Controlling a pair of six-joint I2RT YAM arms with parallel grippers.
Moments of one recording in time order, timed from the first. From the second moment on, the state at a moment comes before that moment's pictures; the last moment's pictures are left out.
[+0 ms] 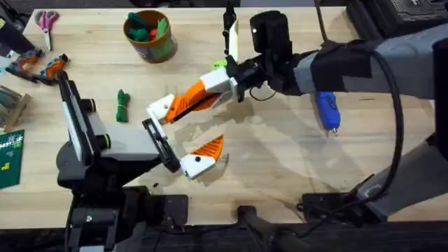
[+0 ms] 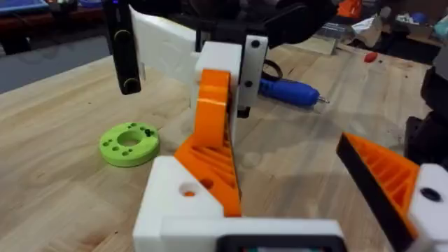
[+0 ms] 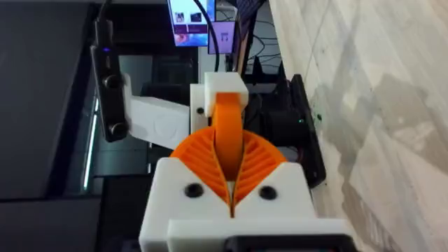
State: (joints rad) left arm 0.05 0.01 0.01 -0.11 1.06 0.00; right arm 0.55 1.86 0.97 0.39 -1.40 1.02
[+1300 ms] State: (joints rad) left arm 0.06 0.01 0.01 -0.10 1.02 0.00; right arm 0.61 1.86 1.00 0.43 -1.28 1.05
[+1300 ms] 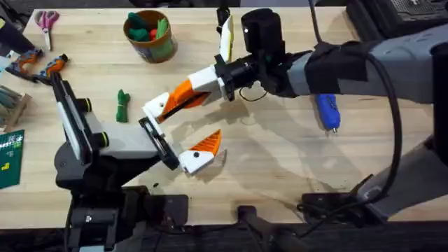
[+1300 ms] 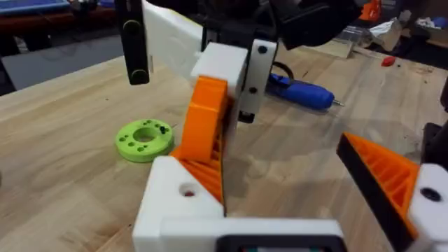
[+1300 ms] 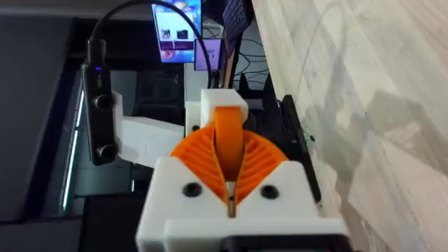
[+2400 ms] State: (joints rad) left arm 0.05 0.01 0.01 -0.11 1.08 0.02; right arm 0.60 1.87 1.00 0.43 -1.29 1.05
